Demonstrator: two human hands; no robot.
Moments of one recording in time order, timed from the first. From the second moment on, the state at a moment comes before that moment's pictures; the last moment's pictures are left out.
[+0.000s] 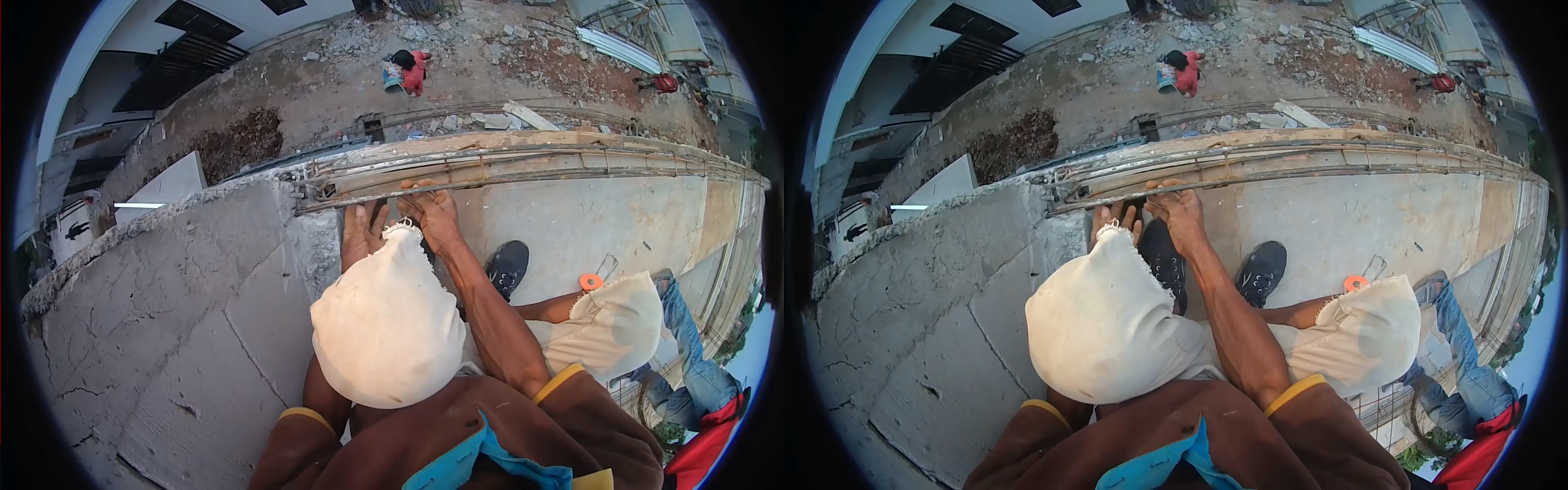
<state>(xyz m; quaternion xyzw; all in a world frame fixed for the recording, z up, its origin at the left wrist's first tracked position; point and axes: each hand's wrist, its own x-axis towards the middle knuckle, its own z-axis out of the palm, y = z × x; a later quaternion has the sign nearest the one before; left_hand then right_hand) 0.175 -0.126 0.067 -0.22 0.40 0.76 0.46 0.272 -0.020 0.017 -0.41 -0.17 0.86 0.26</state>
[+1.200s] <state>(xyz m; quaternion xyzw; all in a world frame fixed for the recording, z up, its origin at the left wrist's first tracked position) 0.179 -0.120 0.020 -0.12 0.39 0.84 0.36 0.283 -0.010 0.032 -0.46 -0.26 0.83 0.14</state>
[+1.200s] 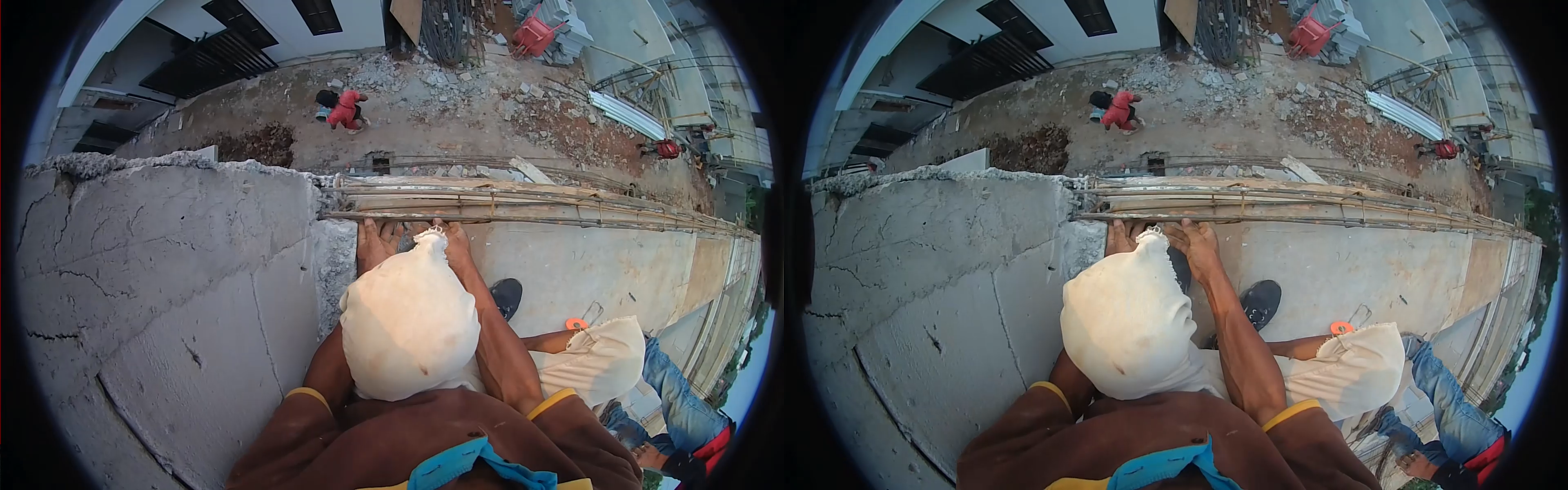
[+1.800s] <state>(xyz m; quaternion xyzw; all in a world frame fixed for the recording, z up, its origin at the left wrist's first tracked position) 0.172 -0.116 0.021 -0.24 0.44 0.79 0.36 0.276 -0.011 0.038 -0.49 -0.21 0.83 0.18</state>
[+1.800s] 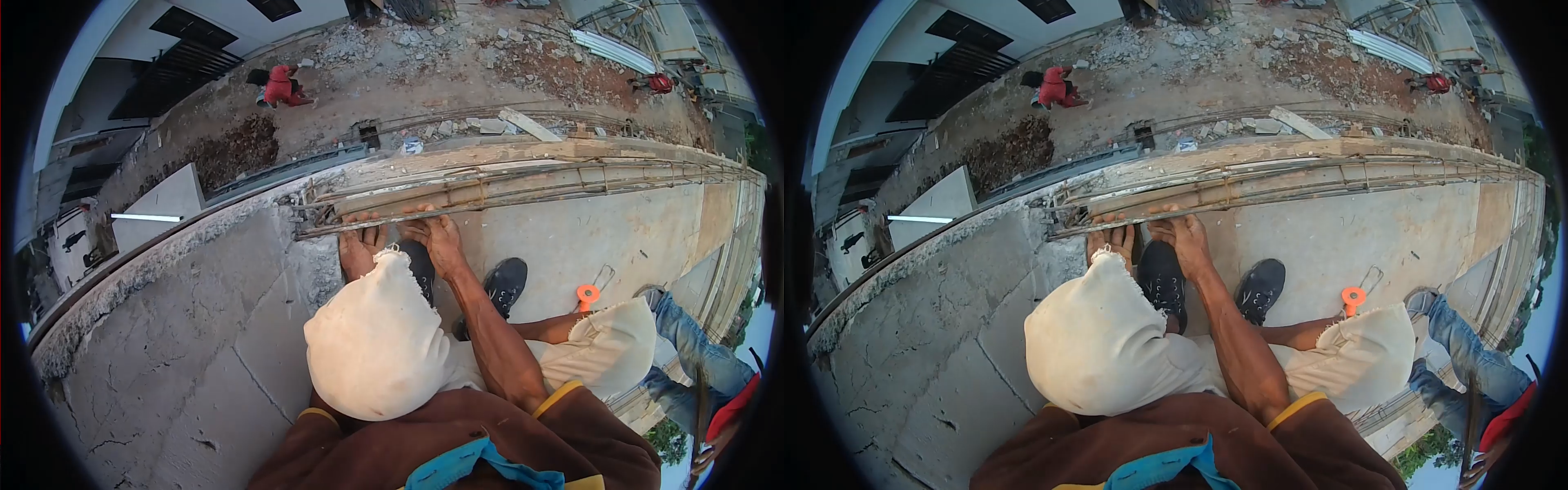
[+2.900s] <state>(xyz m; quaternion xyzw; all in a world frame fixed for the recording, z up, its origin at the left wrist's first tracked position) 0.158 -0.114 0.032 -0.17 0.41 0.77 0.46 0.255 -0.011 0.039 -0.51 -0.22 0.80 0.22</state>
